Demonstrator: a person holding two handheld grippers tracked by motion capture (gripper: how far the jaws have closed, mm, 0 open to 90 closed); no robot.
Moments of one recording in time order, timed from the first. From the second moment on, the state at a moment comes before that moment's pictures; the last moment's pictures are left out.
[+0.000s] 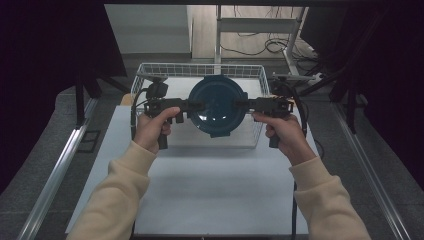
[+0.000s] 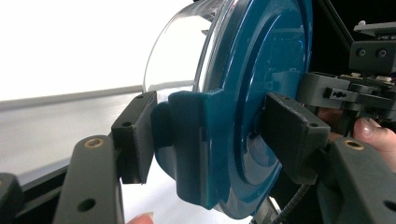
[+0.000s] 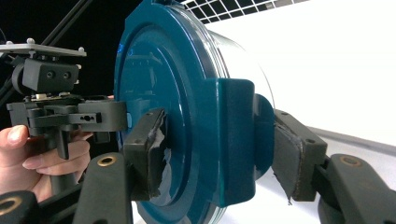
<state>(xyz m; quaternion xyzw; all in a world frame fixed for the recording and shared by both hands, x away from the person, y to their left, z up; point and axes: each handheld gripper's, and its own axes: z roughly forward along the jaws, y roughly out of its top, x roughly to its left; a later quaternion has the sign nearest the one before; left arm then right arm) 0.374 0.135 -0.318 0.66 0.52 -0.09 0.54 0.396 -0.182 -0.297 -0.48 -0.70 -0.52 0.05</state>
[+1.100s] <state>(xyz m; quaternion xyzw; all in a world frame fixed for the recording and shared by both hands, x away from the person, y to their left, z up) 0.445 0.150 -0.311 0.64 0.55 -0.10 0.52 0.468 -0.169 -0.298 -0.50 -0.68 -0.53 0.08</state>
